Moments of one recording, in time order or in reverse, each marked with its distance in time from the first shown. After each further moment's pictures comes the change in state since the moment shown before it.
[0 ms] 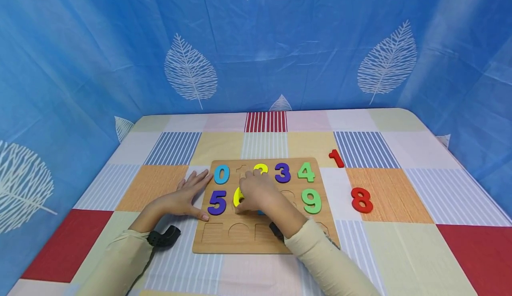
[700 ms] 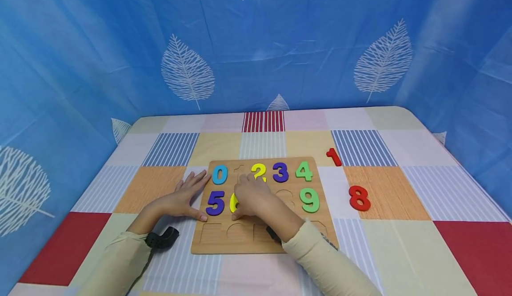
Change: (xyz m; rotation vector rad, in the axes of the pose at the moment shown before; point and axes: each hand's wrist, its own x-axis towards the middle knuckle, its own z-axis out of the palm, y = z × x) left_hand 0.001 0.000 0.001 0.008 -0.004 -0.010; right_hand -0.005 -0.007 0.005 -0.035 -0.008 -0.028
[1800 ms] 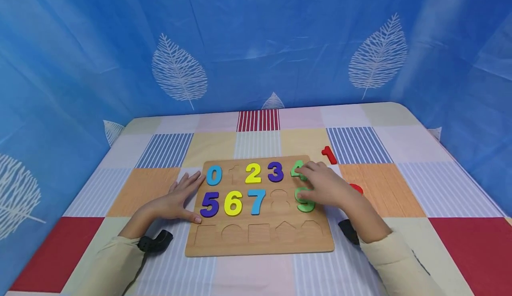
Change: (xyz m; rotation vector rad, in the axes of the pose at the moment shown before) left_hand -0.001 0.003 0.000 0.010 0.007 0.007; right_hand -0.085 0.143 0.002 0.213 0.211 0.018
